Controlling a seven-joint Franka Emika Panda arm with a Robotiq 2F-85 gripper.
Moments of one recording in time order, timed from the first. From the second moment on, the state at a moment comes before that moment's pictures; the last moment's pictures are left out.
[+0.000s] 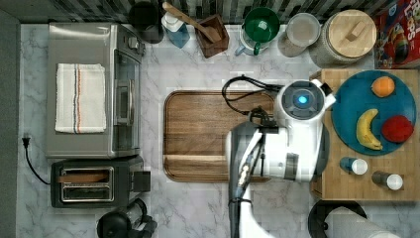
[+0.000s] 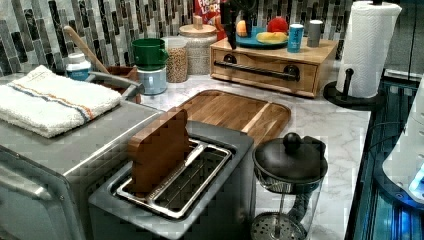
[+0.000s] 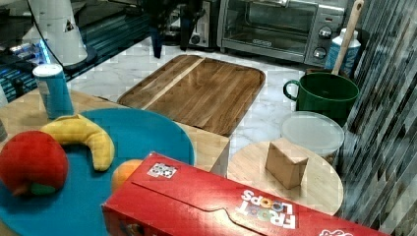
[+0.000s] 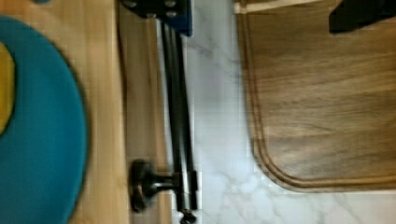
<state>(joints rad) -0.19 0.06 -0.06 -2.12 -0.22 0.56 -0.81</state>
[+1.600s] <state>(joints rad) -0.30 0.22 -0.08 -2.22 -0.21 0.95 -0.87</state>
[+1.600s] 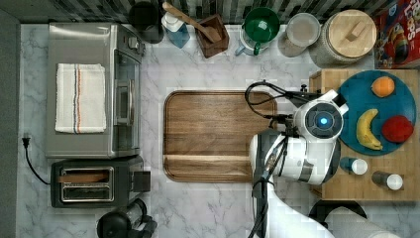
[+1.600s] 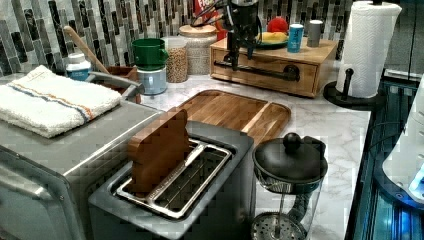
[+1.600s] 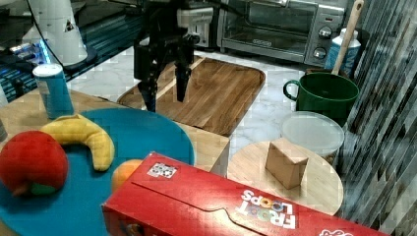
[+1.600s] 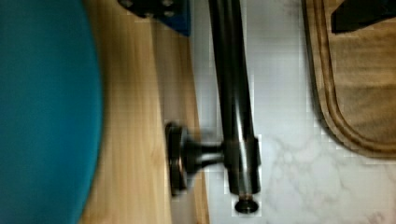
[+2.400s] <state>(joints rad) -0.33 0.25 -0.05 -2.26 -0.20 0.96 -0.88</state>
